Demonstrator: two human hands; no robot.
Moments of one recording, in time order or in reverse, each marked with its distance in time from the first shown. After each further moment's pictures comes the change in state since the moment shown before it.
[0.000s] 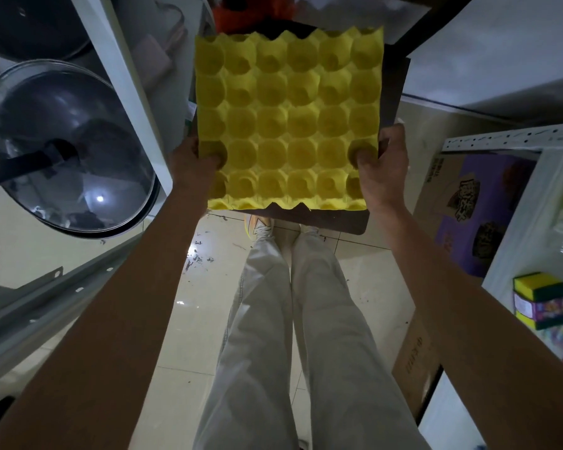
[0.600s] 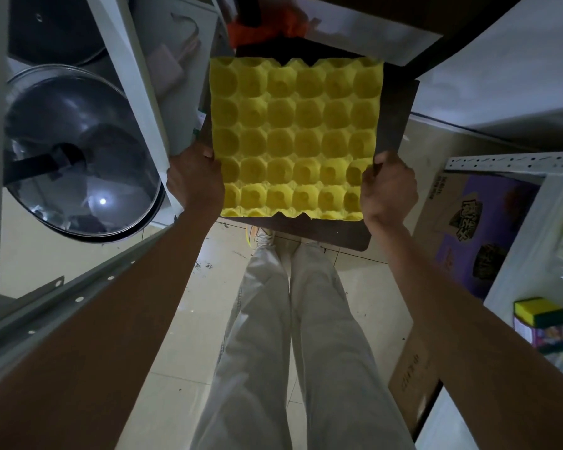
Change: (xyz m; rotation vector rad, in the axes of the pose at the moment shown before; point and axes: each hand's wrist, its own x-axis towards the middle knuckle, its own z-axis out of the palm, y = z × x) left_hand 0.006 0.003 0.010 0.582 0.397 0.140; right_hand 0.011 -0.004 0.008 -0.717 0.071 0.023
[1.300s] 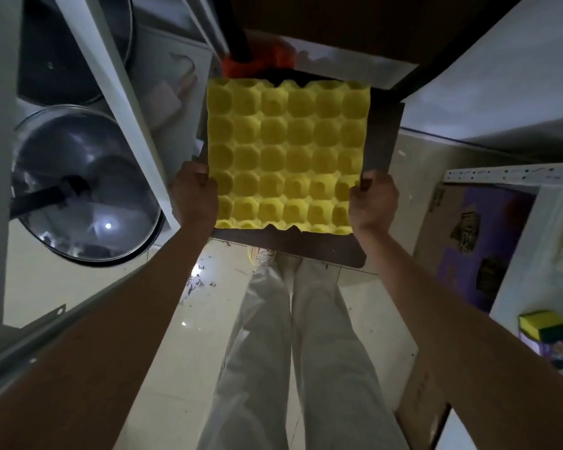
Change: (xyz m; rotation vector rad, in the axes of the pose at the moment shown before) left_hand 0.007 0.006 0.000 -0.243 -0.116 -0.048; right_hand 0.009 -0.003 0.012 0.266 -0.108 0.108
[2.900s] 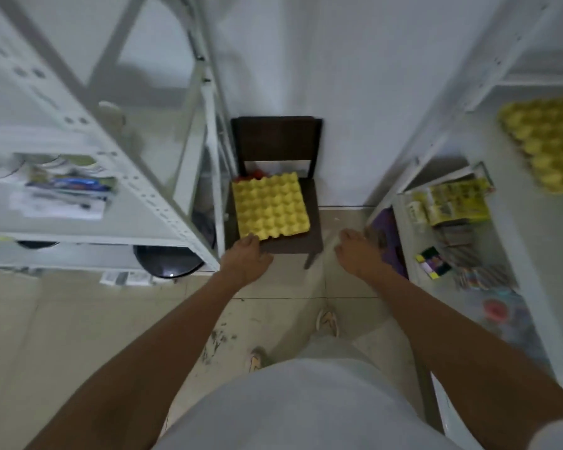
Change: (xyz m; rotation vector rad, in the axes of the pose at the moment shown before) left_hand -0.361 -0.084 -0.271 0.563 -0.334 0.811; right_hand -0.419 0.045 -0.271 -0.506 -0.101 -0.386
